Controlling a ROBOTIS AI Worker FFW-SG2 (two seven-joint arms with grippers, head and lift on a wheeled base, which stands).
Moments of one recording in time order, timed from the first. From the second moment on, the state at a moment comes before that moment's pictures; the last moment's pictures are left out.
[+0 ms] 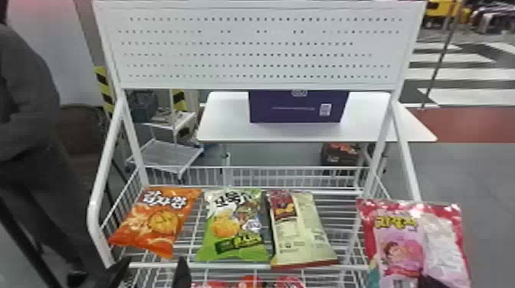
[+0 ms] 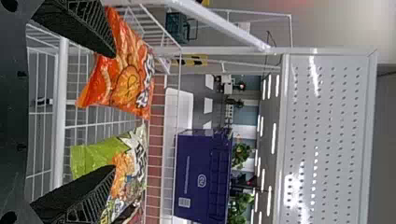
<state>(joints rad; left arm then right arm) 0.53 0.24 -0.14 -2.05 0.19 0.01 0.21 0.85 -0.15 -0.13 -2.26 -0.32 -0.07 0.20</state>
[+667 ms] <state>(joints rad) -0.02 0.24 -0.21 -1.50 0.22 0.12 0.16 0.87 -0.16 -0.15 -2.25 -0.33 -0.06 0.21</state>
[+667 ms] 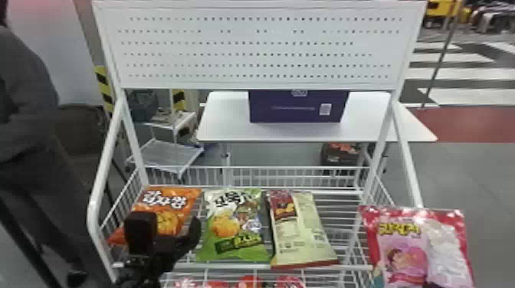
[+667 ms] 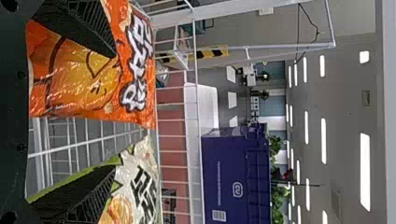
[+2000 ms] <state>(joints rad) -0.05 0.25 -0.19 -1.45 0.22 0.23 0.16 0.87 -0.16 -0.16 -2.24 -0.35 -0.06 0.21</state>
